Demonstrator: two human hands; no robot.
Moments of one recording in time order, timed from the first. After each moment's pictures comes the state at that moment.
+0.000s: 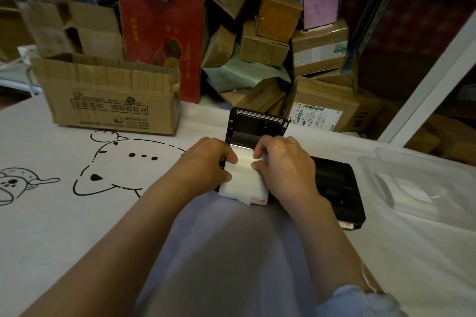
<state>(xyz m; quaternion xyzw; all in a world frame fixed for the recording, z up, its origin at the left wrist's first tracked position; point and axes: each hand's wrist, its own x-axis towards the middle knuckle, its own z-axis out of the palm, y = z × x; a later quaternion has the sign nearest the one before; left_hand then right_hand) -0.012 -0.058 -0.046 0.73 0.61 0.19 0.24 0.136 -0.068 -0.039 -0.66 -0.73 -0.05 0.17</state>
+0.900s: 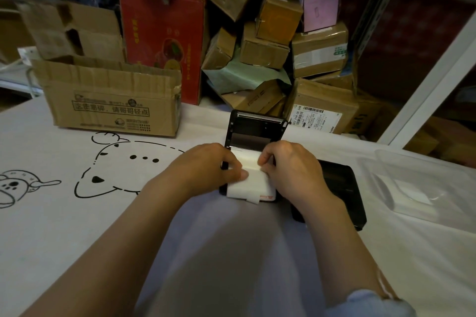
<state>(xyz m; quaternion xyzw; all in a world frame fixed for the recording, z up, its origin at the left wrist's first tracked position) -0.017 -0.059 -0.042 0.76 0.58 0.16 0.24 0.145 -0.066 -0.032 -0.67 -0.73 0.01 0.14</state>
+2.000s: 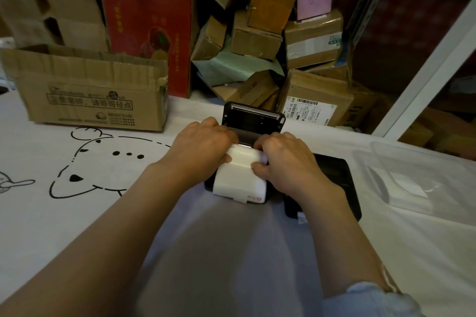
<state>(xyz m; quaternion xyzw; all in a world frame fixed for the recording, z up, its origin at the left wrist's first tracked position) -0.003 -0.029 -0.050 0.85 0.50 0.12 -0.07 0.154 -0.057 -0.028 -0.62 -0.78 -0.04 0.04</state>
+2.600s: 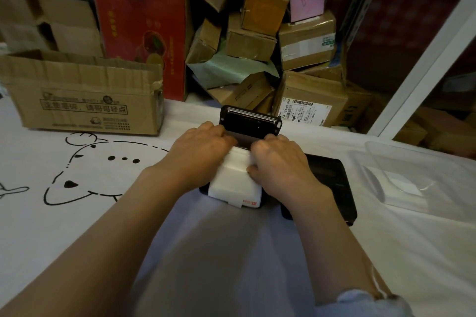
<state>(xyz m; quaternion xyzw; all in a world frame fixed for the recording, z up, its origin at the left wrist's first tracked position) -0.001 -0.032 -0.047 0.86 0.49 0.10 -0.06 0.142 -0.064 -0.023 -0.63 -0.78 -0.06 0.03</state>
